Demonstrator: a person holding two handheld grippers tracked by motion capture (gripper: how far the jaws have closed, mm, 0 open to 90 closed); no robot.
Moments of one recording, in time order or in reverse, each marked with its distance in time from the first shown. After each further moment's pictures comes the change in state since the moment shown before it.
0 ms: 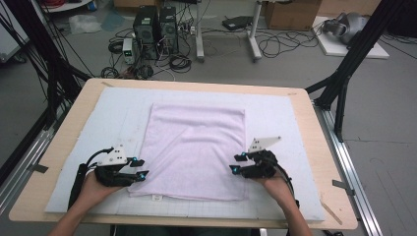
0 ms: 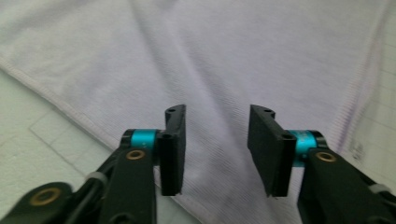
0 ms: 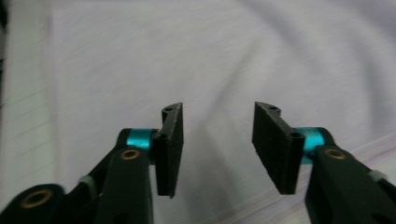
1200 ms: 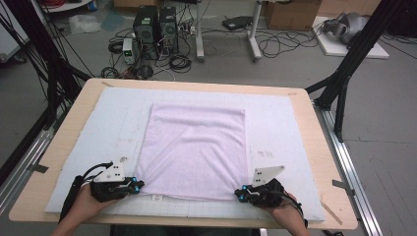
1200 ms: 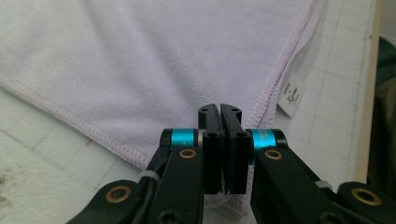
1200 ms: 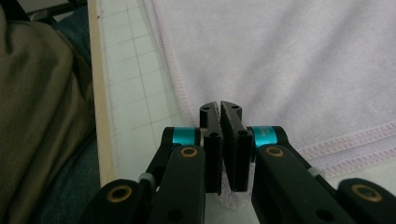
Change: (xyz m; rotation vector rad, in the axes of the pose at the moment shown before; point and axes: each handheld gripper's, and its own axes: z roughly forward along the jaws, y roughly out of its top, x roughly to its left) left arm -0.021 -0.012 -0.011 0.043 -0.066 0.035; right arm 0.050 -0.036 -0.018 0.083 0.079 -0.114
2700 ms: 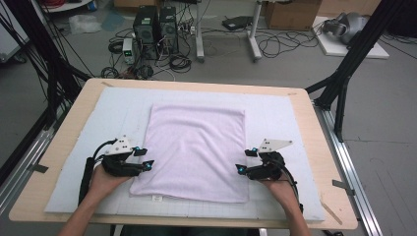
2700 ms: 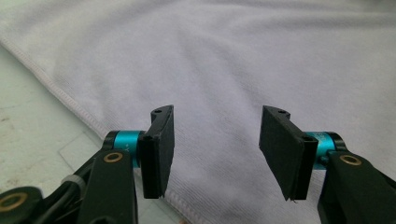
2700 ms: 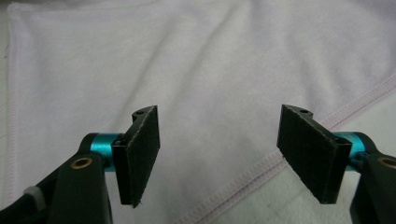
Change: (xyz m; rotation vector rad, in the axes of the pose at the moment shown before) left arm 0.048 0.026 0.030 -0.104 0.165 -0.131; right arm -0.070 0.019 0.000 -0.170 -0.198 0.170
